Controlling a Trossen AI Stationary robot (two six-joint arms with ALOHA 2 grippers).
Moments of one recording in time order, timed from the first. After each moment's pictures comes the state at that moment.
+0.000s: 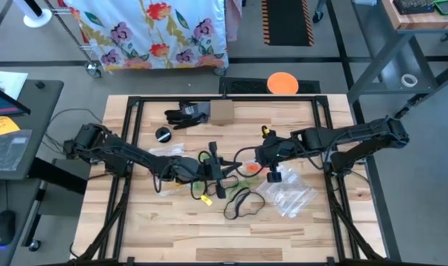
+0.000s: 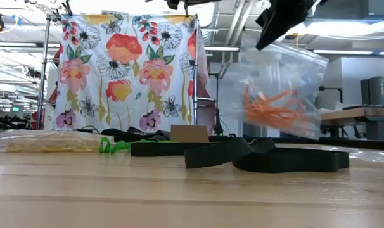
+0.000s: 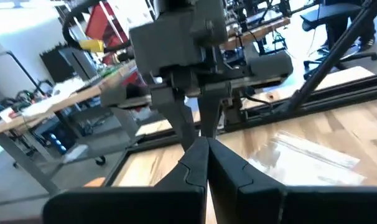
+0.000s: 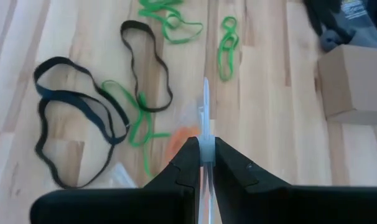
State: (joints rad) left arm -0.26 1.62 0.98 0.61 -0.52 0.38; right arm 0.12 1.35 1.15 -0.73 0.16 -0.05
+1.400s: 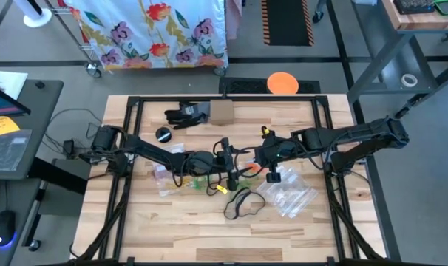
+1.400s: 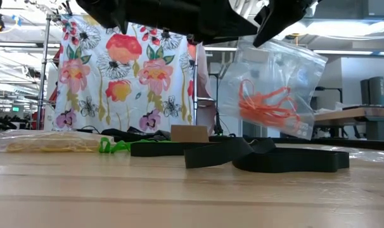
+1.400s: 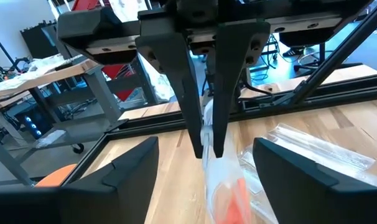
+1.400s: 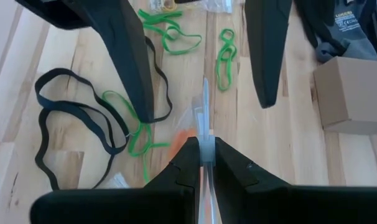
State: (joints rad) left arm -0.14 1.80 1.01 0.73 -0.37 0.26; right arm 0.12 1.35 1.16 -0.70 0.16 -0.06
